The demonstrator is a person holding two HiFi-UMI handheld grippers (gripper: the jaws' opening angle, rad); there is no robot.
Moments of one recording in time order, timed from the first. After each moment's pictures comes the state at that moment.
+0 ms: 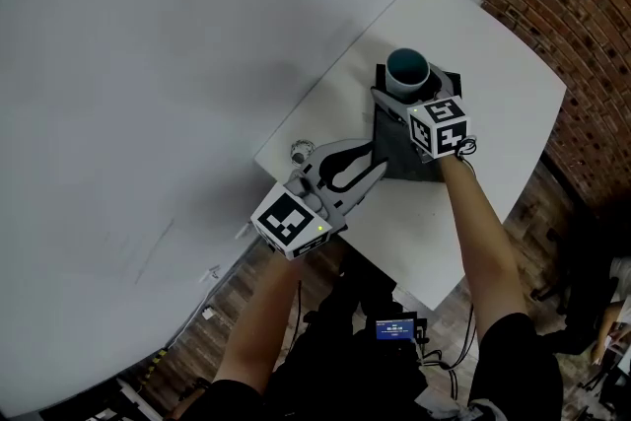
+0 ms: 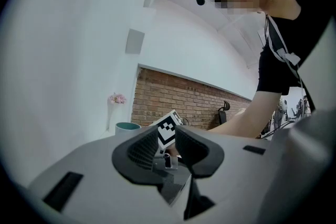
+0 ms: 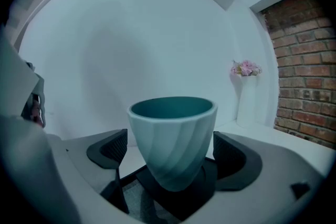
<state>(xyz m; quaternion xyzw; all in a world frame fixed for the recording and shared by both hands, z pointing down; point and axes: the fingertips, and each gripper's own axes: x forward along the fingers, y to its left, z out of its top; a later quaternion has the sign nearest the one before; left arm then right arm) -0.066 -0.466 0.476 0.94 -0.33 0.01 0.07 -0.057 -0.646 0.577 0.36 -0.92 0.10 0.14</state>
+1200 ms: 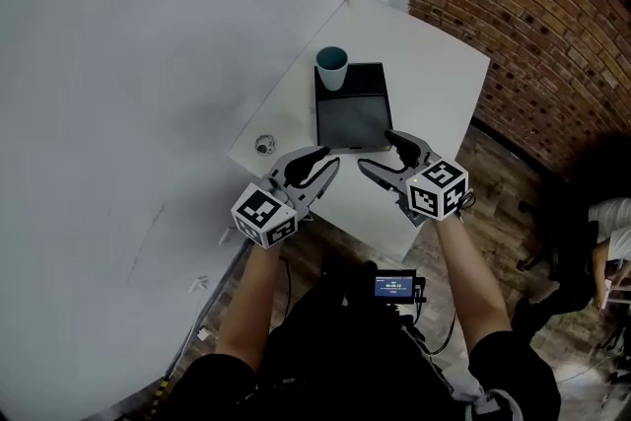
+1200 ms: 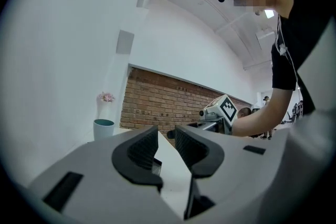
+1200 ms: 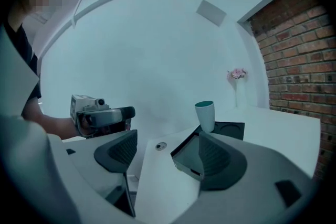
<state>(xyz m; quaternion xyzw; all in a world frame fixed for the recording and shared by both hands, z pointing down) -0.030 -0.372 0.456 0.95 -0.30 0.01 0.08 0.039 -0.405 0.495 0.30 -0.93 0.18 0.10</state>
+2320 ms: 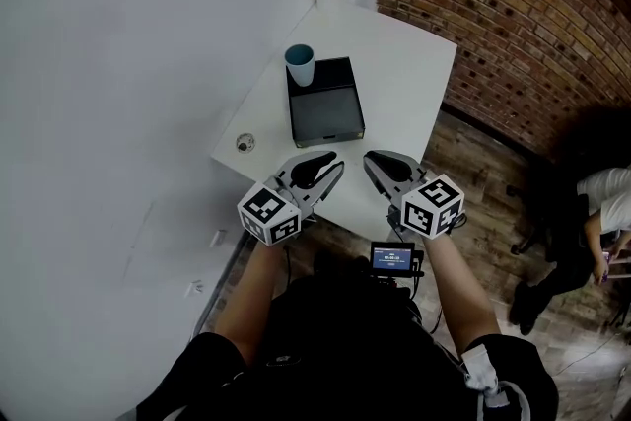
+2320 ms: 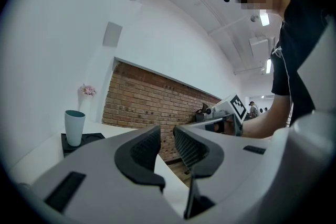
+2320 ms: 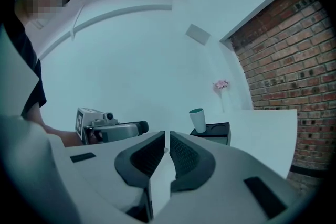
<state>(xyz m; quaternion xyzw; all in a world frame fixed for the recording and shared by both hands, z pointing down) 0.038 -0.324 0.454 0.97 -0.24 0.01 0.10 0.091 -0.333 0.465 0.36 -0.91 0.19 0.02</state>
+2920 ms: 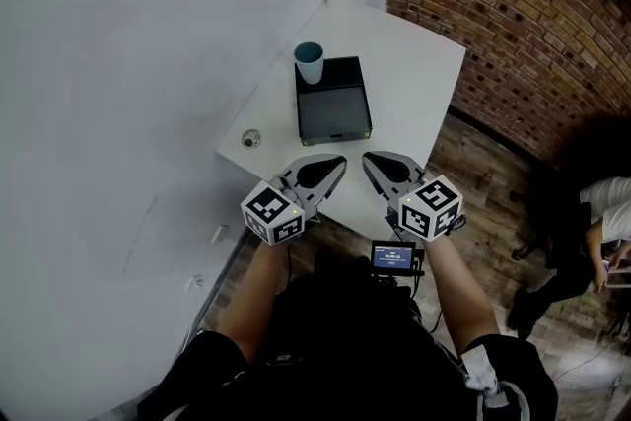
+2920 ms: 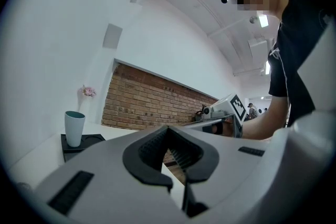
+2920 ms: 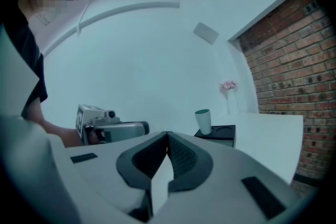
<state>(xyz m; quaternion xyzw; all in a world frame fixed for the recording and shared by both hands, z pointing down) 0.036 -0.320 0.449 0.97 -0.24 0.00 0.10 0.072 -0.332 0.459 0.34 -0.92 0.17 0.04</state>
